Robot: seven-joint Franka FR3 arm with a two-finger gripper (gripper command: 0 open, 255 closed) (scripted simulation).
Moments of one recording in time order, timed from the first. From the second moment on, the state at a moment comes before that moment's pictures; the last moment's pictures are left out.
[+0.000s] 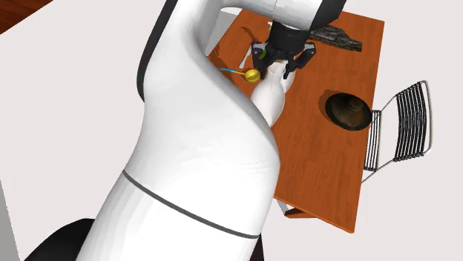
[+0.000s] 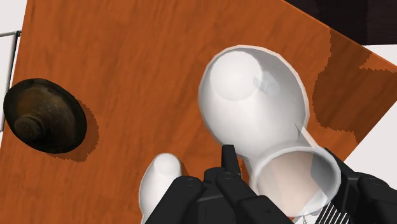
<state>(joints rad) -0.07 -0.65 -0.48 -1.99 -0.22 1.48 -0.46</state>
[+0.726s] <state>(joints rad) -0.05 -0.57 -0.48 -1.78 -0.19 1.34 -0.48</state>
